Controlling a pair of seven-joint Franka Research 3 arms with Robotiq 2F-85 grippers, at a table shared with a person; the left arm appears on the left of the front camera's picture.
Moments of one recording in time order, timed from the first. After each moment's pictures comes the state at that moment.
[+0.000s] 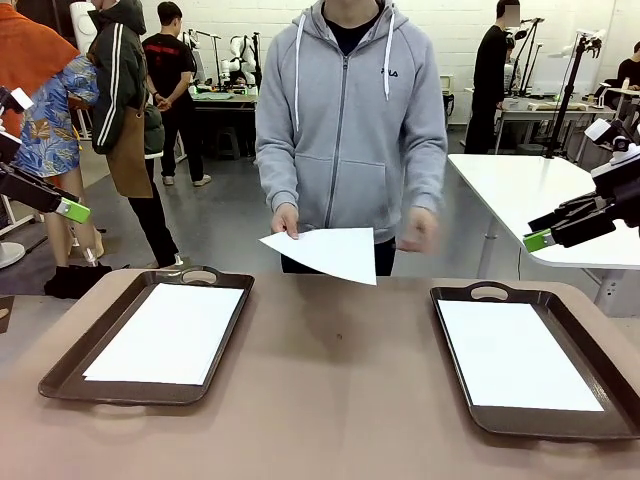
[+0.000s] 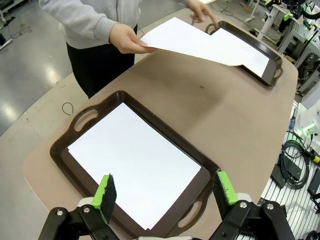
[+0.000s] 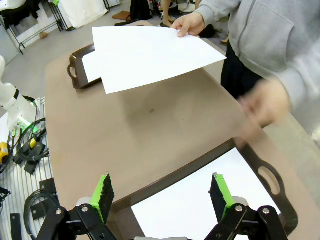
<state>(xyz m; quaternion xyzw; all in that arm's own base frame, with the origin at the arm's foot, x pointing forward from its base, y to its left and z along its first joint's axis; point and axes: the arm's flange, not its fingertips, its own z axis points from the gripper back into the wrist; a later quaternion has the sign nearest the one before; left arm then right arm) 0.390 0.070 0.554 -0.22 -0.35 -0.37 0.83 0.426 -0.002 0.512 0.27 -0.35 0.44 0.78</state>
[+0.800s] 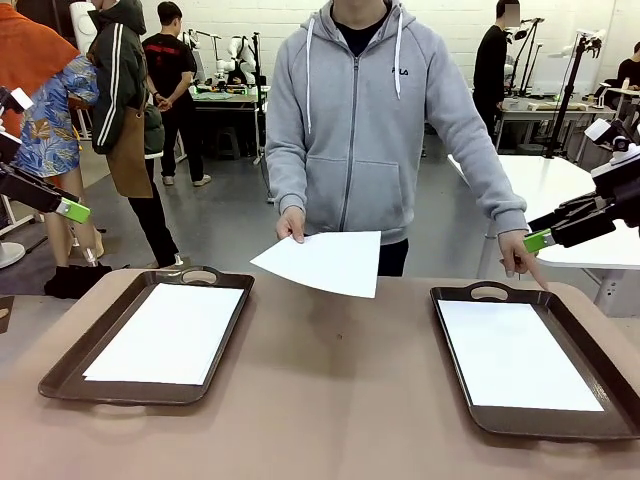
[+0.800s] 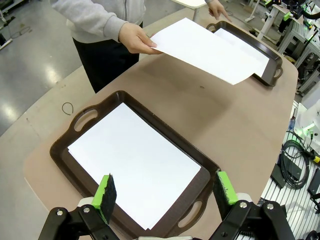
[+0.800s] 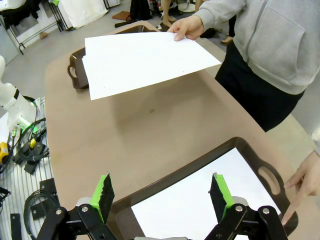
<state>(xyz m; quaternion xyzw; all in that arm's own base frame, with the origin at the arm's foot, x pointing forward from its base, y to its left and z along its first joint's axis) 0.390 0.070 0.554 -0.22 -0.35 -0.37 0.83 0.426 -0.002 0.512 0.27 -0.35 0.44 0.78</state>
